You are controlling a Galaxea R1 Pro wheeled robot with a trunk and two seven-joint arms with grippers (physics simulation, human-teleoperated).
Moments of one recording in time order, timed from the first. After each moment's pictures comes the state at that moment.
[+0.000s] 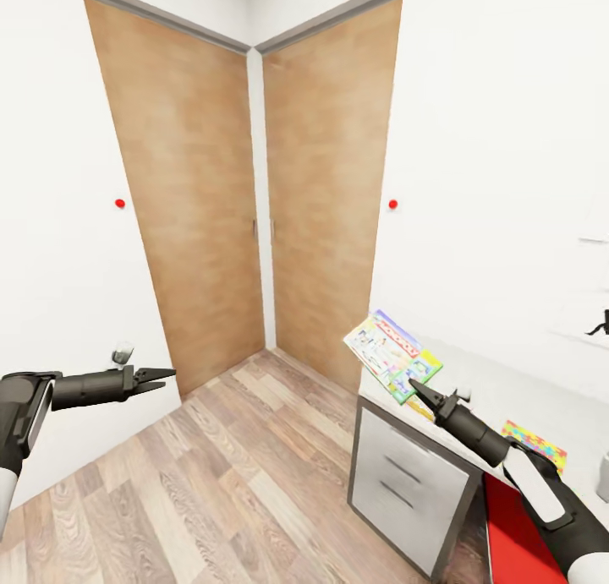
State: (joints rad) left arm -0.74 0.39 0.31 -0.92 -0.13 1.00 -1.43; right arm -0.48 -0.31 -0.01 -0.87 -1.01 0.53 0.94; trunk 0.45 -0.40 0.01
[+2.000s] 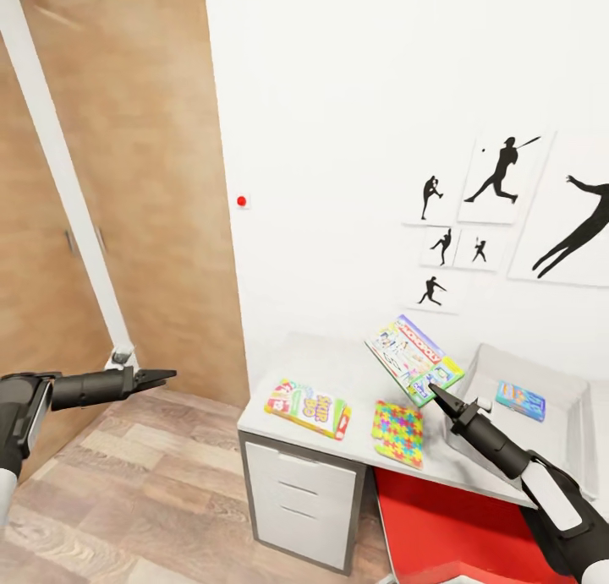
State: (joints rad) left arm -0.74 0.39 0.31 -0.92 -0.13 0.94 -1.43; right arm -0.48 -0.33 -0.09 -0.76 -1.01 0.52 1.01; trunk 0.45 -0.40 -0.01
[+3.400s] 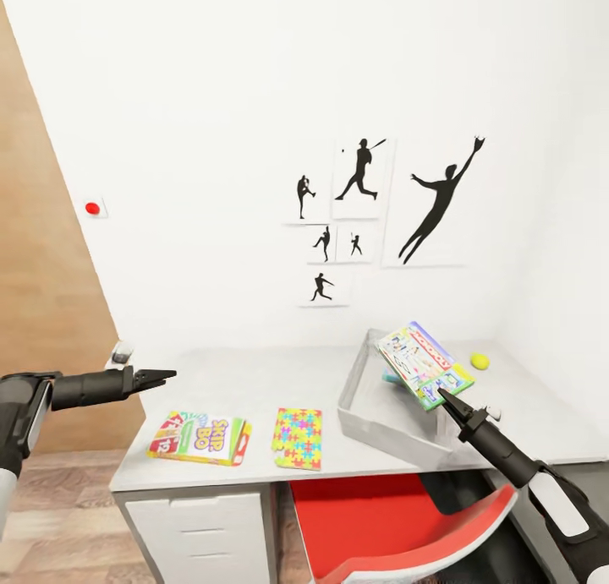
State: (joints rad) left arm -0.74 0.39 0.31 -0.92 -0.13 0.94 -1.43; right arm -0.48 -0.33 -0.13 -0.69 -1.04 0.53 1.01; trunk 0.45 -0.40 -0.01
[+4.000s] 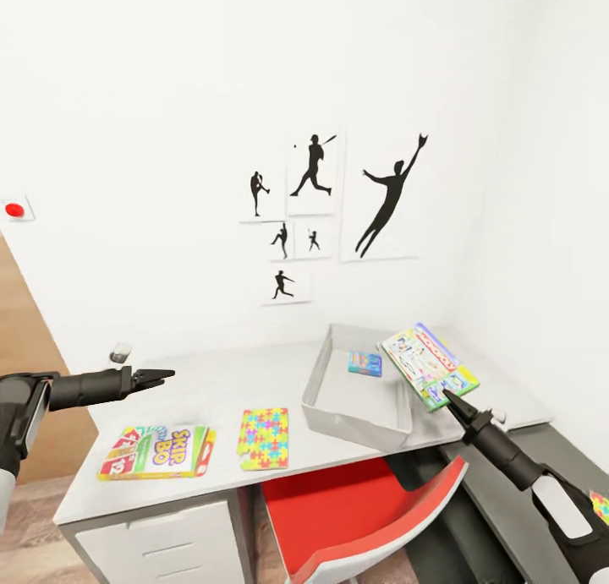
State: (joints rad) left arm -0.74 0.40 0.32 -0.92 -0.13 0.94 -1.43; right arm -0.48 -0.33 -0.16 -0.66 -1.04 0.53 1.01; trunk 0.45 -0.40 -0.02
